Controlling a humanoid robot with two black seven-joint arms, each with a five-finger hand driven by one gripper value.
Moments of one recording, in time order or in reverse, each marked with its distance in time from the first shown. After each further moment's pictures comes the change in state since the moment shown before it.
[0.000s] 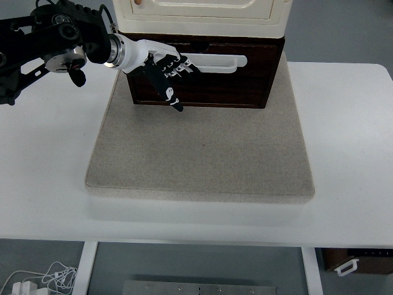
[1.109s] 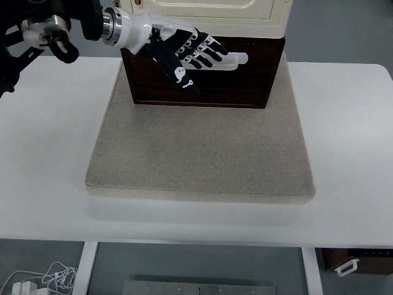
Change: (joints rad) left arm 0.050 0.010 -0.316 -0.033 -0.093 -0.261 -0.024; right arm -0.001 0.000 0.000 0.000 0.000 0.000 0.000
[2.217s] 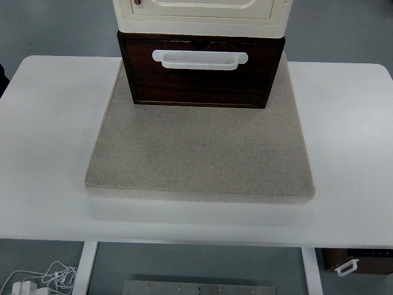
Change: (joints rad) left arm 0.025 -0.002 -0.743 0.344 -0.425 0.346 -0.372; right arm 0.000 0.000 0.002 0.000 0.000 0.000 0.000
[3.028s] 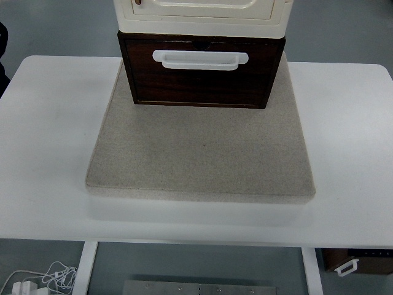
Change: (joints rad) left arm 0.187 -0.150 0.096 0.532 -0.024 0.052 0.016; right arm 0.001 0.000 0.001 0.000 0.000 0.003 0.001
